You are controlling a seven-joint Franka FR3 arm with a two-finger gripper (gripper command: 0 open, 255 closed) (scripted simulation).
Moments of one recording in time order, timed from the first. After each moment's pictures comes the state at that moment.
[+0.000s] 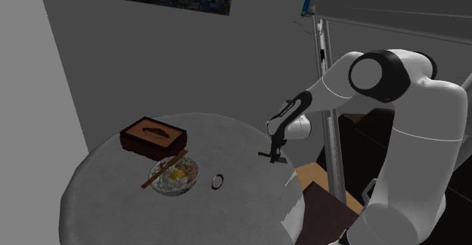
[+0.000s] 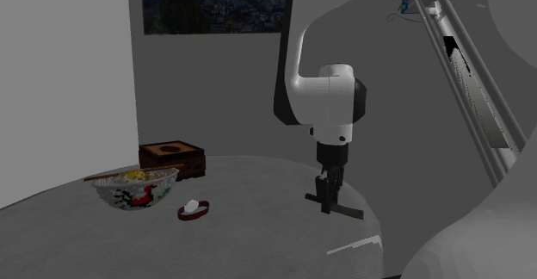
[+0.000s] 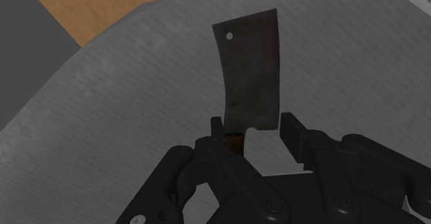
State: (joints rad) arm -0.18 0.33 -0.17 -2.43 0.16 2.77 -1.21
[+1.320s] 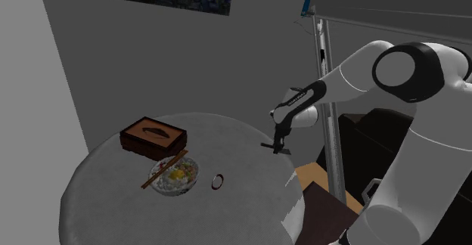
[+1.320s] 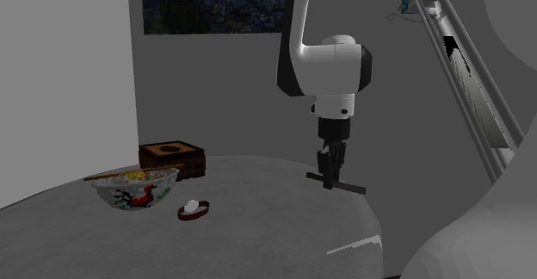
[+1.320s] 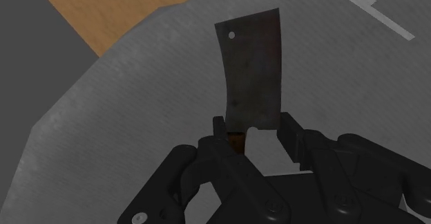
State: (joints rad) arm -0.15 0.17 -0.22 -2.43 0.08 2.63 -1.16
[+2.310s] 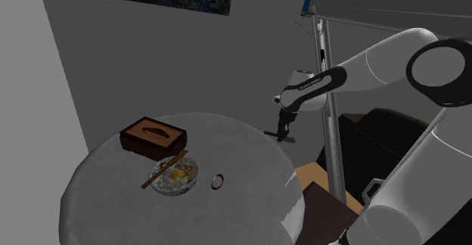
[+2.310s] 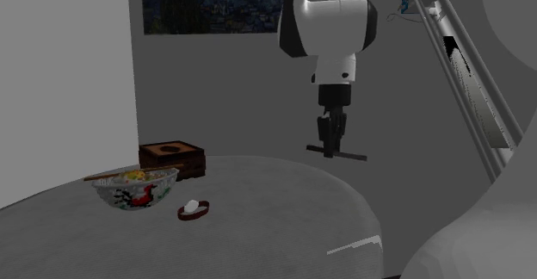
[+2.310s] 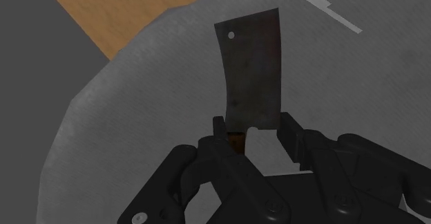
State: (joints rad) arm -0.14 -0.01 -0.23 -2.40 0.00 2.43 -1.10
